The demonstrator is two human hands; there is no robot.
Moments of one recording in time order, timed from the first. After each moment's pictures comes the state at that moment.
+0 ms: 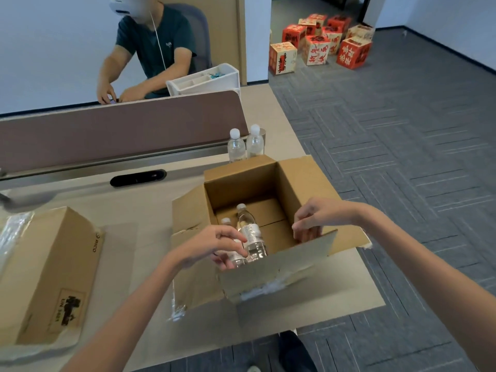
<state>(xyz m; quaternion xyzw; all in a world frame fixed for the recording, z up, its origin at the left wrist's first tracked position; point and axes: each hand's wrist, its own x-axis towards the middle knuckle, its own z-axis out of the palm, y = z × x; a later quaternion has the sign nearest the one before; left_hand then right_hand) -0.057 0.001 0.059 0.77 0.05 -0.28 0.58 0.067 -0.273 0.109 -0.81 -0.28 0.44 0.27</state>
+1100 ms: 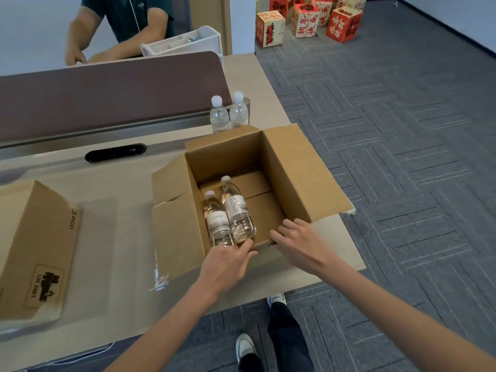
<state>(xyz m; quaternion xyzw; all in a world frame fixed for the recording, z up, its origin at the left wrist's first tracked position) -0.124 -0.082 -0.046 0.99 -0.14 0.04 0.06 -0.042 -0.291 -0.021 -0.86 -0.49 -0.09 -0.03</state>
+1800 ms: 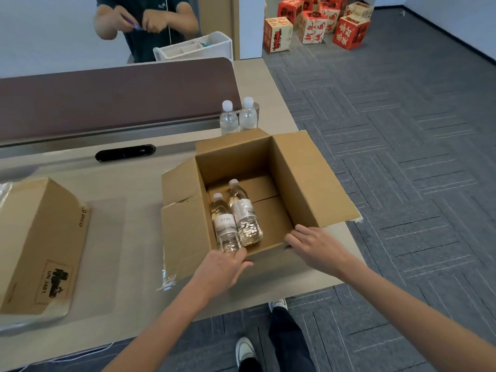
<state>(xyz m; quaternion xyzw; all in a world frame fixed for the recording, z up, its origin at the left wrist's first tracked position) -0.132 -0.051 -0.054 0.98 -0.17 0.03 0.02 -0.028 -0.309 -0.019 -0.84 -0.54 -0.08 0.00</state>
